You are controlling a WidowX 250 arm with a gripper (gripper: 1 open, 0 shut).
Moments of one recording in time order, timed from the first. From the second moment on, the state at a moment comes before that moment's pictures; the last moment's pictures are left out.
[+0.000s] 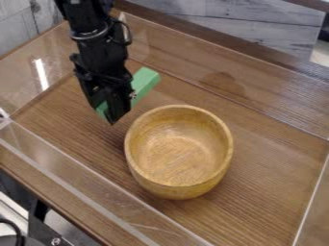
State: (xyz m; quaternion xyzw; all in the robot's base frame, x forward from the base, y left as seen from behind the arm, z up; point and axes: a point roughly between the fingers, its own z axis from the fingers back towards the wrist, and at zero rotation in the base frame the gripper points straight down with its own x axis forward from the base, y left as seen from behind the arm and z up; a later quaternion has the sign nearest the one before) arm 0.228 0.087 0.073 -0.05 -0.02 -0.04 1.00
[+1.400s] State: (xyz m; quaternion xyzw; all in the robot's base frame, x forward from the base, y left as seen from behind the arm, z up) arm 0.227 0.092 0.069 -0.05 0.00 -0.03 1.00
